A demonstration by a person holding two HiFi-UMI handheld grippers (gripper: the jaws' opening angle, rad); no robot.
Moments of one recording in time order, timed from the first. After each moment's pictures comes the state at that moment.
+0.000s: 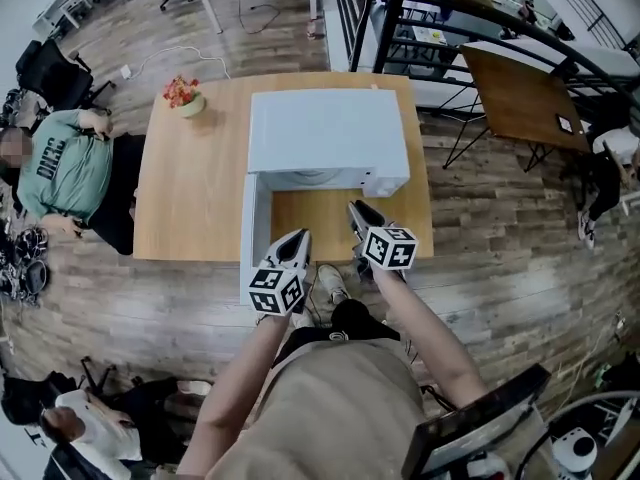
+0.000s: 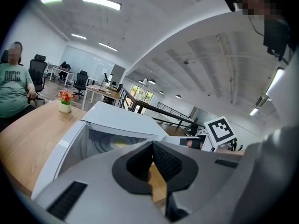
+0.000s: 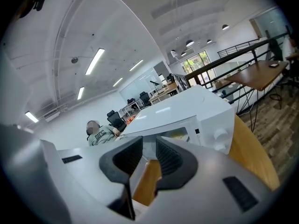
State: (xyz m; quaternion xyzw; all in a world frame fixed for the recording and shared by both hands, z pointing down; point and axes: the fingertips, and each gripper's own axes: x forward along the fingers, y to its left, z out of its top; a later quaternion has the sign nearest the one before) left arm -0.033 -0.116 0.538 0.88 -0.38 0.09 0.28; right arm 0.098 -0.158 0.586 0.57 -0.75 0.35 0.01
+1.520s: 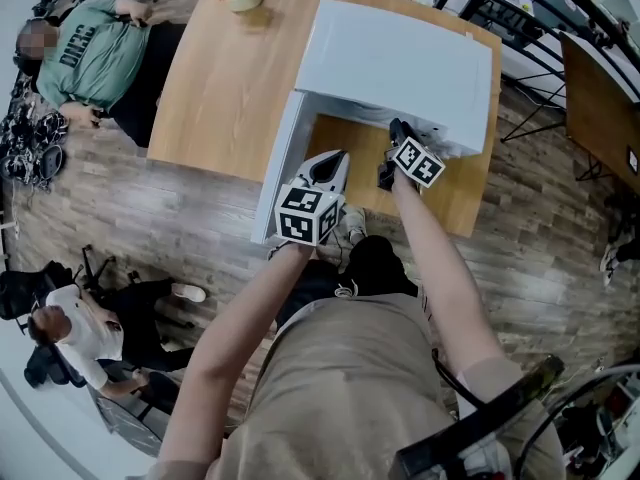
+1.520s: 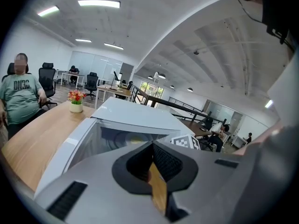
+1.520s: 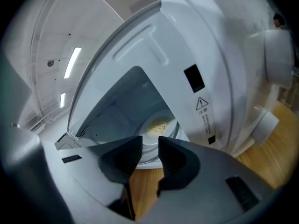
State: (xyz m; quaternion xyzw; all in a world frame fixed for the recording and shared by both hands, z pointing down) left arm -0.047 -0.175 0.593 0.84 -0.45 0.14 0.28; right arm 0.099 -0.285 0.767 0.60 -0.69 0.41 -0.01
